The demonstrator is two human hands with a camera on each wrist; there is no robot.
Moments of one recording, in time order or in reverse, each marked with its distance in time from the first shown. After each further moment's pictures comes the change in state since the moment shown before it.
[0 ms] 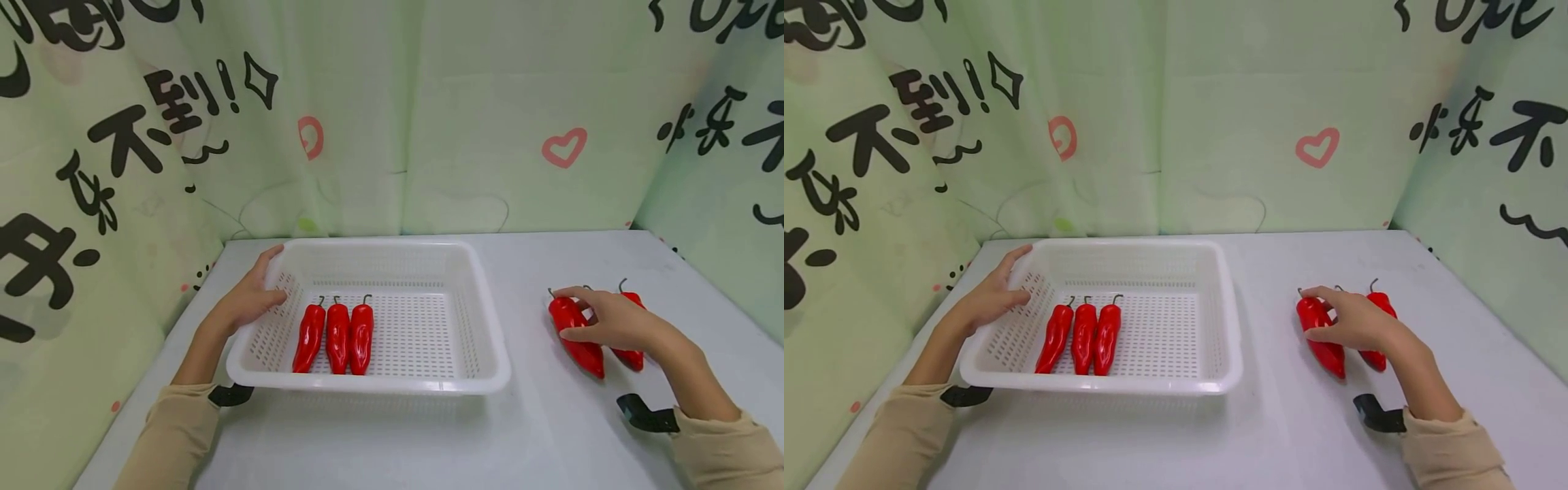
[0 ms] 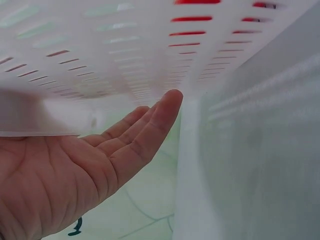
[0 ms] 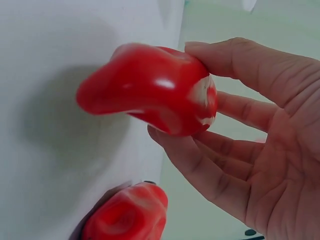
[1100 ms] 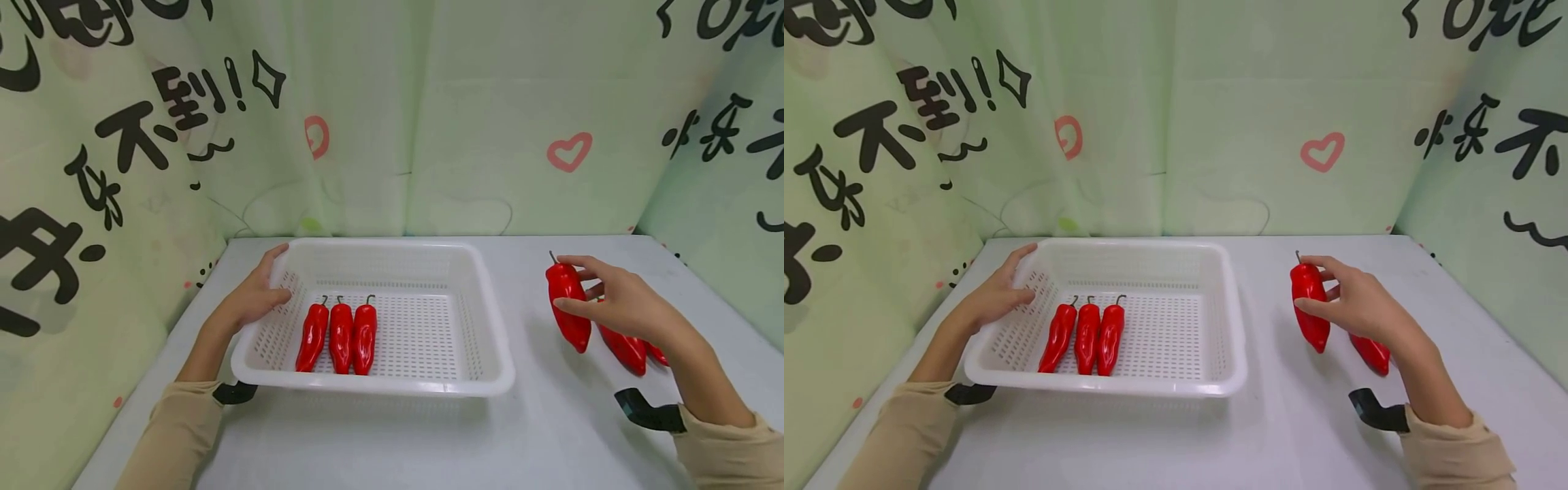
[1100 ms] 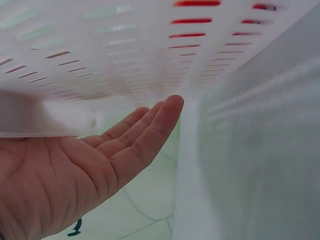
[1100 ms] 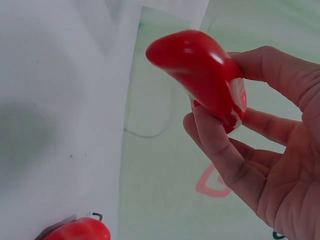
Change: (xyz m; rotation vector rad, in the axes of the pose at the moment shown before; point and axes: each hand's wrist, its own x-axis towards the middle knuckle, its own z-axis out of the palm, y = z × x) left_hand 0.001 -0.002 0.001 0.010 0.006 0.011; right_hand -0.005 -0.035 -0.026 0.109 0.151 -0.046
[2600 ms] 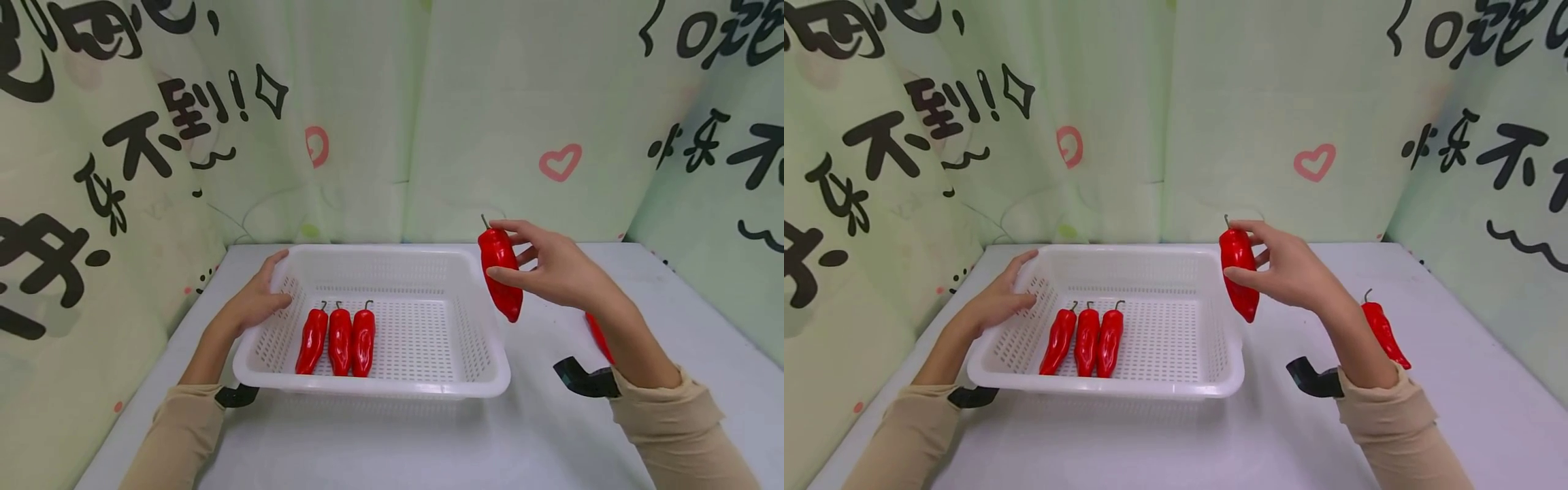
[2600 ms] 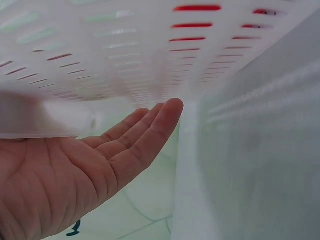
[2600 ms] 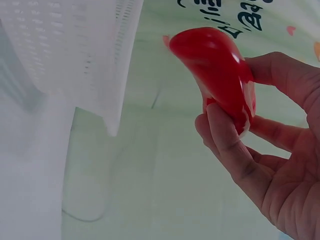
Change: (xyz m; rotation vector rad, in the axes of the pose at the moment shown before) left_hand -0.001 0.001 0.000 -0.037 -0.017 -0.002; right_hand 0.012 -0.110 -0.007 0.062 0.103 -0.214
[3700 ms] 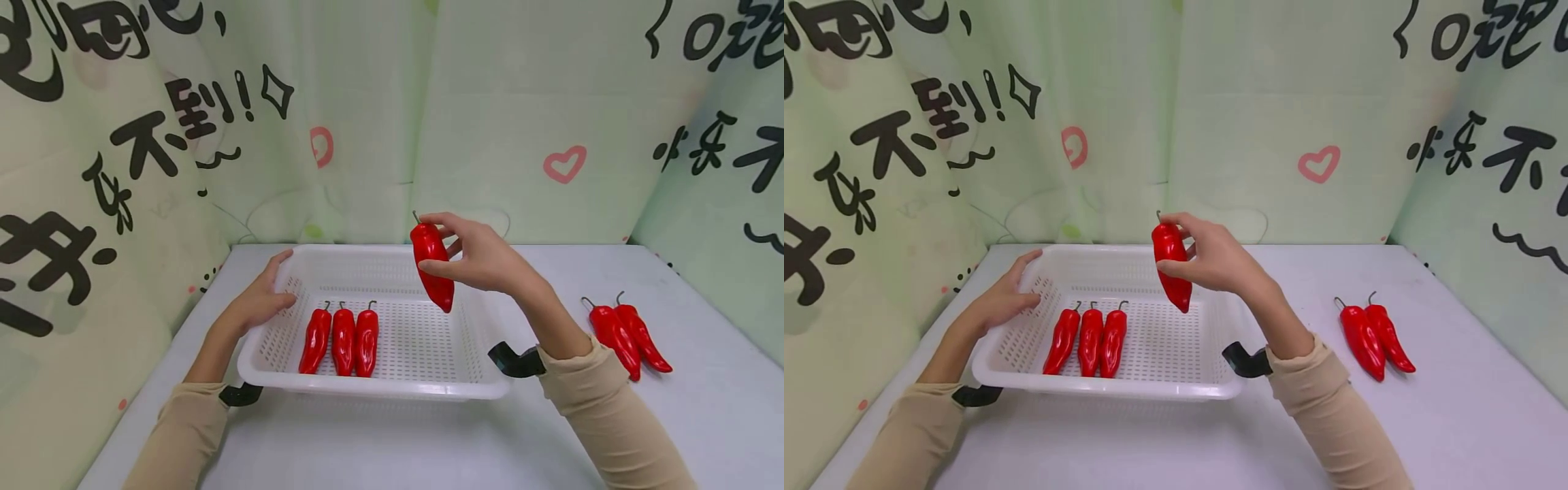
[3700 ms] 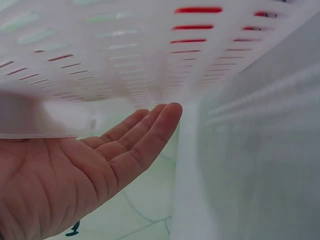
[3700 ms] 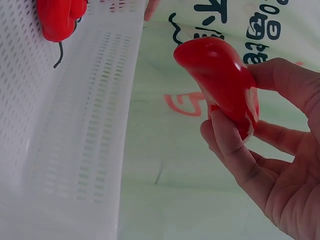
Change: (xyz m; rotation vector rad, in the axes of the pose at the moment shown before) left_hand 0.002 -0.003 0.001 0.018 0.021 0.008; right_hand 0.053 -0.052 0.047 0.116 -0.062 -0.117
